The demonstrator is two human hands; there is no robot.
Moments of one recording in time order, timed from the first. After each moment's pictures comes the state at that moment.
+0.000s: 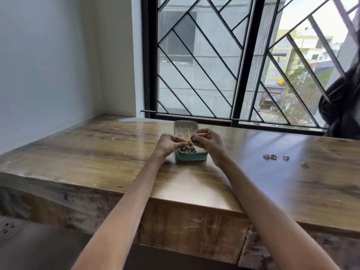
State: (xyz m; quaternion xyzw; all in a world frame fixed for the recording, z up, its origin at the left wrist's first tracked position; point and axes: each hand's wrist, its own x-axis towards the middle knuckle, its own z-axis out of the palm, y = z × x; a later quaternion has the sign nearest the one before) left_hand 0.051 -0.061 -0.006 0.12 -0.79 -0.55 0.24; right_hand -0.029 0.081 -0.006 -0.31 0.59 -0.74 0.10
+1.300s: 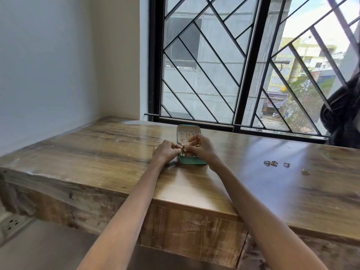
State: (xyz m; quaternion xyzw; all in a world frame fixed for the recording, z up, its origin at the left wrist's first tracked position) left_hand 0.064 -0.063 -0.008 0.22 -0.90 -0.32 0.21; right_hand -0.010 0.067 -0.001 -0.36 0.74 -0.57 0.03
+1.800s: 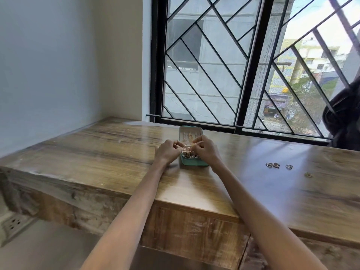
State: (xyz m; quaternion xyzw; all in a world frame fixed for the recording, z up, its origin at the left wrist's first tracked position) left_hand 0.067 -0.059 -0.006 0.21 -0.89 -0.33 0.26; right_hand -0.012 0.067 -0.002 -0.33 0.80 -0.50 -0.05
